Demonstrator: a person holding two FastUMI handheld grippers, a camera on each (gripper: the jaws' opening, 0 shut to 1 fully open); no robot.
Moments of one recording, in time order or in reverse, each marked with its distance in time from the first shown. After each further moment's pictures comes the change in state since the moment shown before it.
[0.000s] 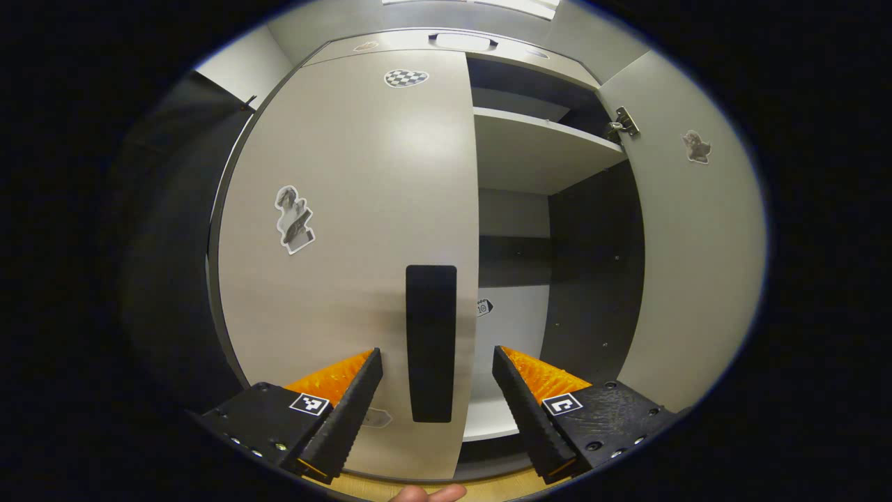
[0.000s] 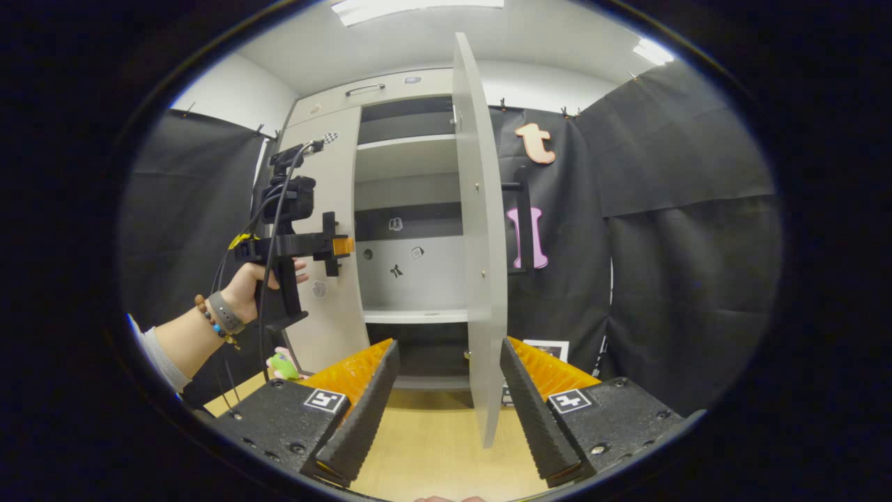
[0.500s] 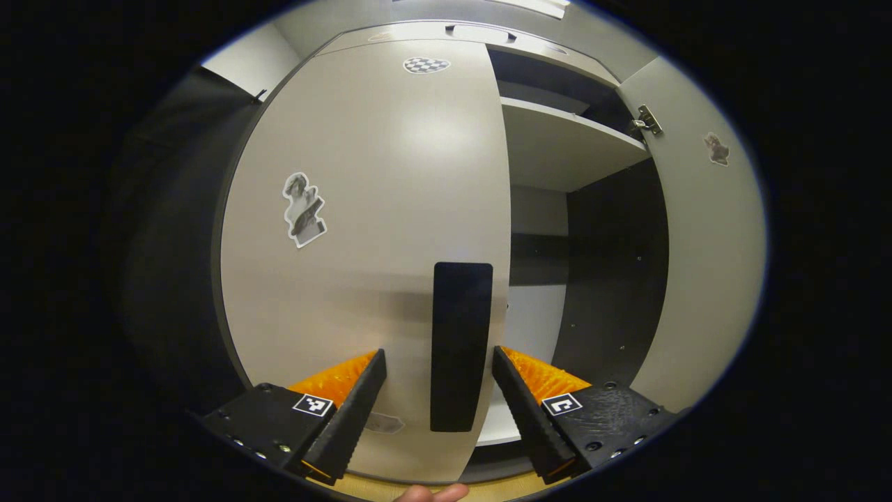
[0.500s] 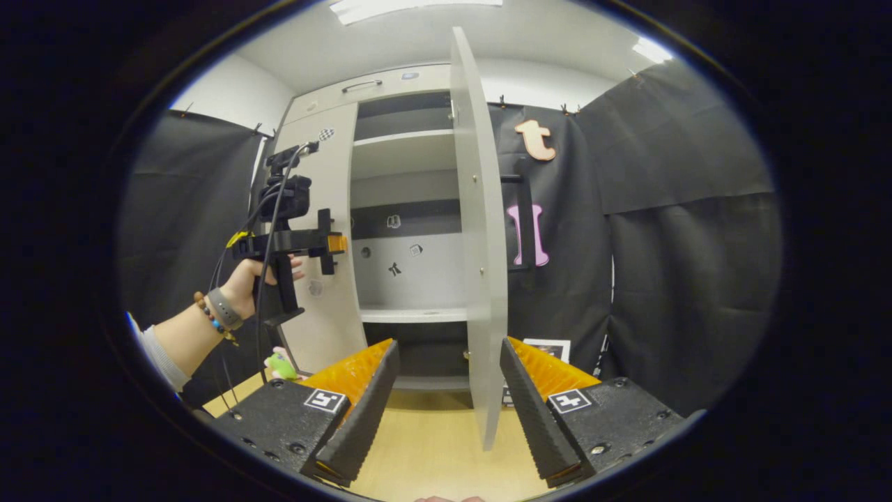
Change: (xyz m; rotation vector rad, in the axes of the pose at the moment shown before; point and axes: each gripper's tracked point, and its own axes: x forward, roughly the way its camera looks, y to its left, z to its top) left arm 0.011 0.013 -0.003 -0.009 0.014 0.035; right arm 0.014 0.002 -0.003 0.000 0.008 0.011
